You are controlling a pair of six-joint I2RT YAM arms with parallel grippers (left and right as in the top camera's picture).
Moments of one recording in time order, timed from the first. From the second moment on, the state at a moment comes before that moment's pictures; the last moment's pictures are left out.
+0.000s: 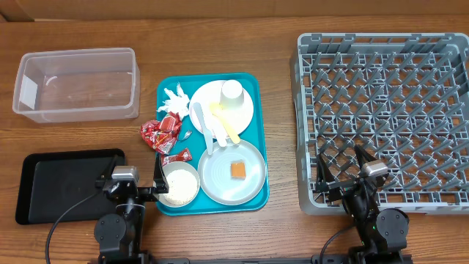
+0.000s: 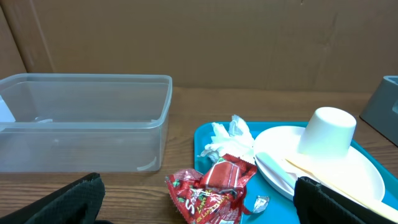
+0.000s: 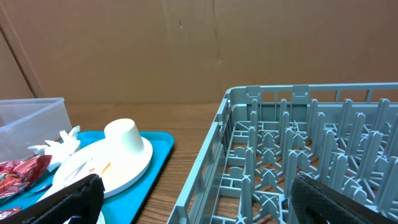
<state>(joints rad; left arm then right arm) 0.10 0.02 0.01 -0.07 0.09 -0.04 0.11 0.01 0.02 -0.02 -0.17 0.13</state>
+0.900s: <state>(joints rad) 0.10 0.02 0.01 -0.06 0.17 -0.28 0.11 0.01 0.02 -0.02 -0.17 0.12</state>
